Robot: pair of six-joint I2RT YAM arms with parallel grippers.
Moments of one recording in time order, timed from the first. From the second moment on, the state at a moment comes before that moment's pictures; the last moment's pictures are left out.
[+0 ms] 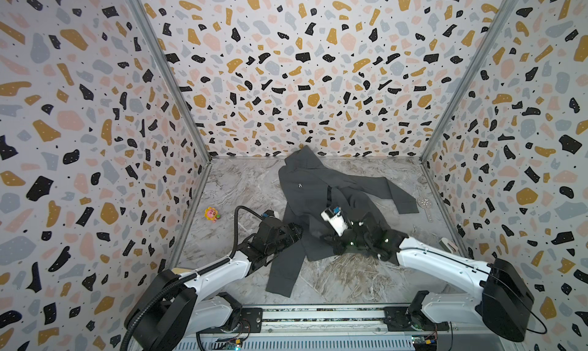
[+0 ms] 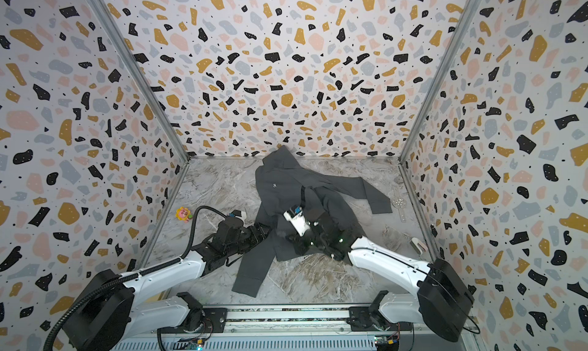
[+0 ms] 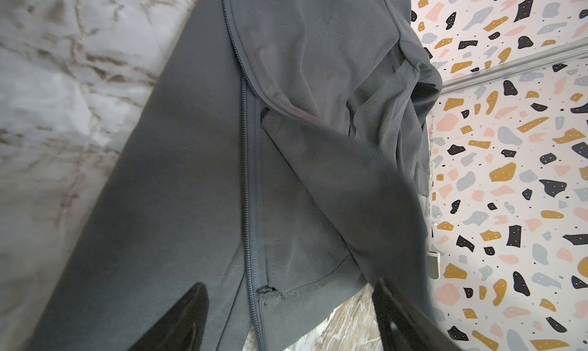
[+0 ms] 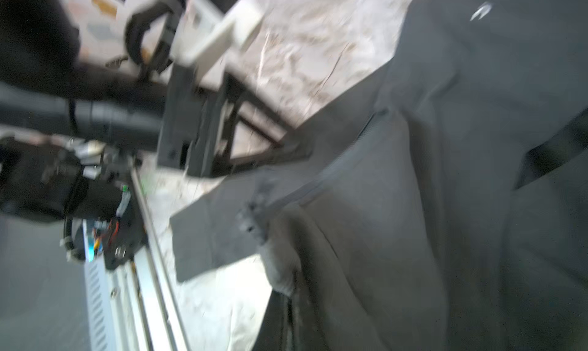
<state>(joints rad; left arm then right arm) -0.60 1.19 0.46 0.08 0.12 -1.05 0.93 1.21 0.66 -0.11 -0.21 0.24</state>
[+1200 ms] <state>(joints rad) -0.77 1.21 0.36 0.06 0.15 -1.18 1.02 1.32 0.63 -0.04 -0.20 0.80</state>
